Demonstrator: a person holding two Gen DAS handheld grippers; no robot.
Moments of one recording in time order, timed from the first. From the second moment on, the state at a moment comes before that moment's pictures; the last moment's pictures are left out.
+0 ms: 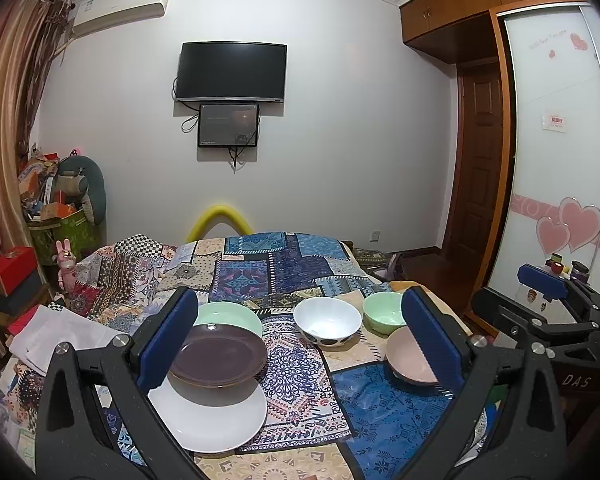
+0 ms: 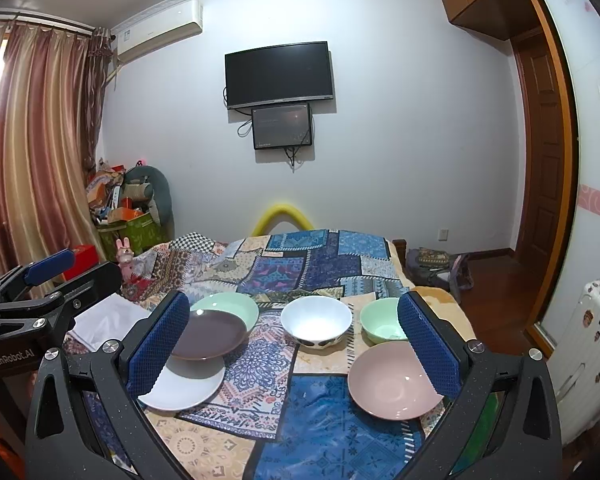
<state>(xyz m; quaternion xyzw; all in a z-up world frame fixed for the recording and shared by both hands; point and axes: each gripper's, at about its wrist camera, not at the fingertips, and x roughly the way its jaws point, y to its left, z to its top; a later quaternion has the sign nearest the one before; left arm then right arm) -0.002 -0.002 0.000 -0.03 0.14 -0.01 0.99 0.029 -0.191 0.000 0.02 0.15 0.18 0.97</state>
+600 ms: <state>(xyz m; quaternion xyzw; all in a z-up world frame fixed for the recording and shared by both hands) -0.003 -0.001 0.004 -0.03 0.14 -0.01 0.99 0.028 -0.191 0.001 0.02 0.15 0.18 0.97</state>
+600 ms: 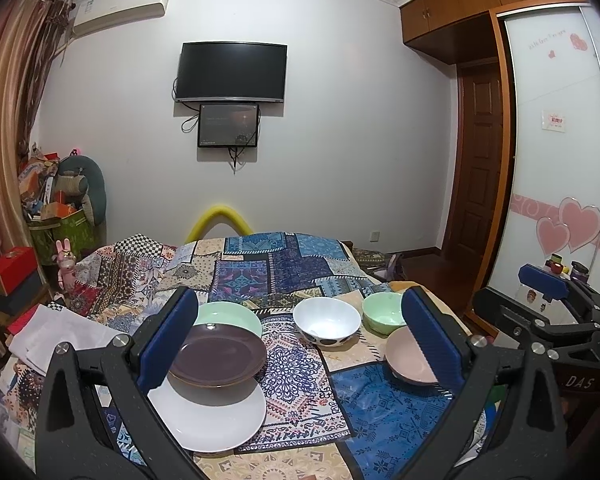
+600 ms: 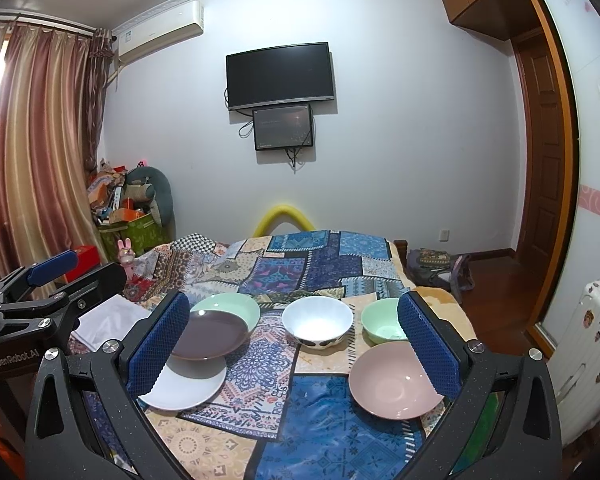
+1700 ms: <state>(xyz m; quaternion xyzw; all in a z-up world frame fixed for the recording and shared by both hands) -0.002 -0.002 0.000 -0.03 0.14 -0.01 0.99 0.026 -0.187 0.004 0.01 0.15 0.19 0.97</state>
